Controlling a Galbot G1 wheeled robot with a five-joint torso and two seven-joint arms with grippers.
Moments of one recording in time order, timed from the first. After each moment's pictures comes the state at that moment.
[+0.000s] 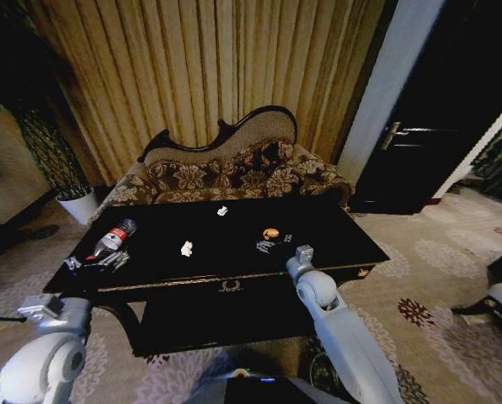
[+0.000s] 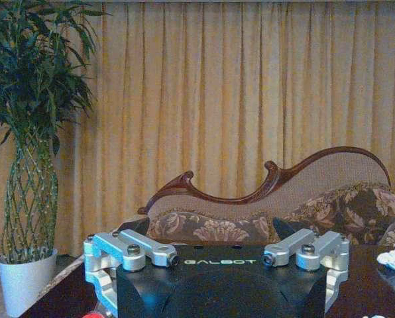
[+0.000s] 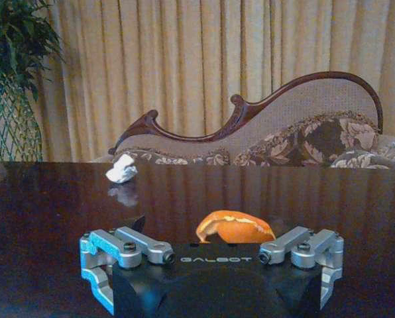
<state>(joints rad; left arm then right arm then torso) 1.69 -1.23 -1.01 -2.34 -0.55 0.23 -0.04 -1.10 1.27 0.27 1.87 0.34 -0.34 0.00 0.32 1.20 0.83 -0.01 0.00</state>
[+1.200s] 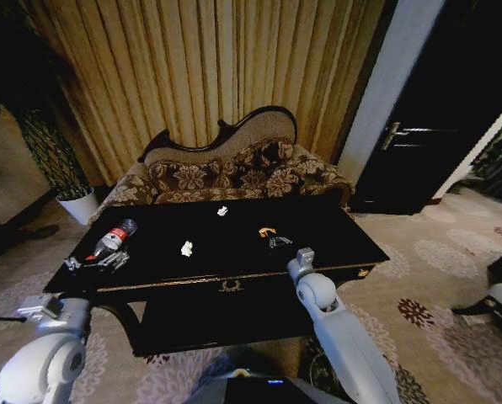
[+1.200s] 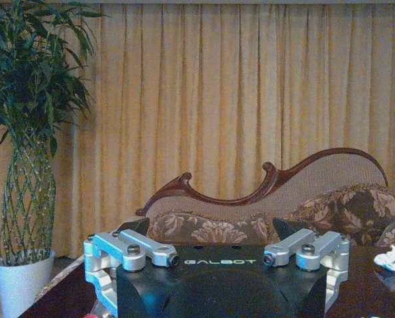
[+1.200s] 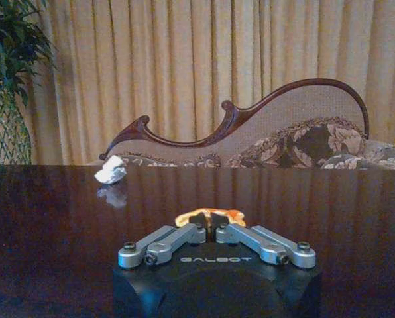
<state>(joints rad) 1.69 -1.23 -1.00 -2.34 -0.55 0.23 -0.04 -1.14 1.28 0.29 1.87 0.32 -0.29 0.00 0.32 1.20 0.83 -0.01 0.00</state>
